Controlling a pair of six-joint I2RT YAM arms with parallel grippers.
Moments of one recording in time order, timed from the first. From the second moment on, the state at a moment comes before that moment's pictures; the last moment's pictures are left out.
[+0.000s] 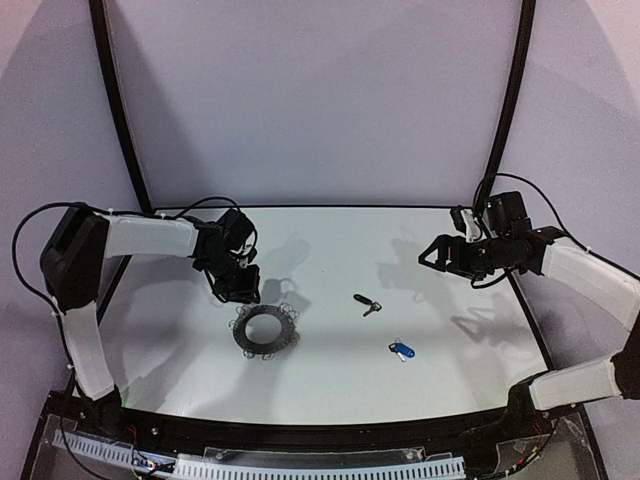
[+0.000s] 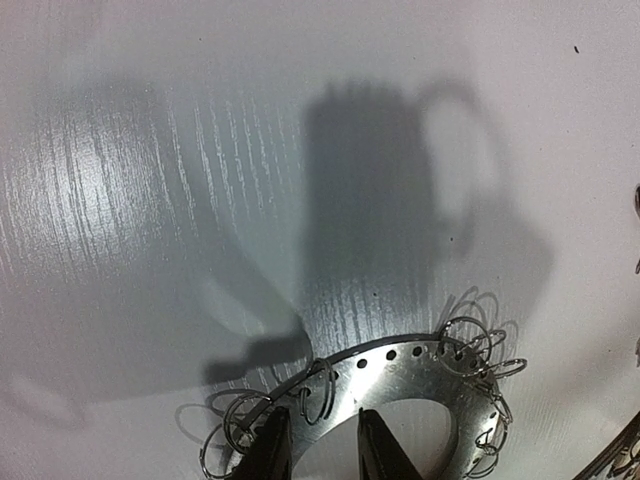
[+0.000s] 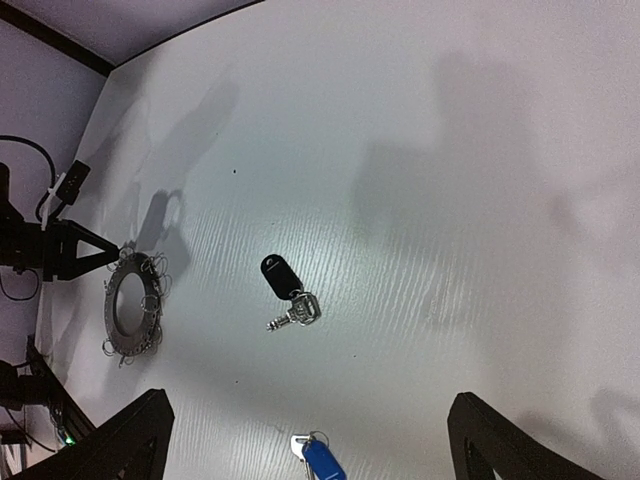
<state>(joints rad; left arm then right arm) -0.58 1.90 1.29 -0.61 0.17 -0.50 0.27 1.19 0.89 -0.47 -0.37 0.32</state>
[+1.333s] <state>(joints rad) -0.59 1.64 1.31 -0.48 0.70 -0.71 0.60 1.27 0.96 -0.17 -0.55 -0.04</state>
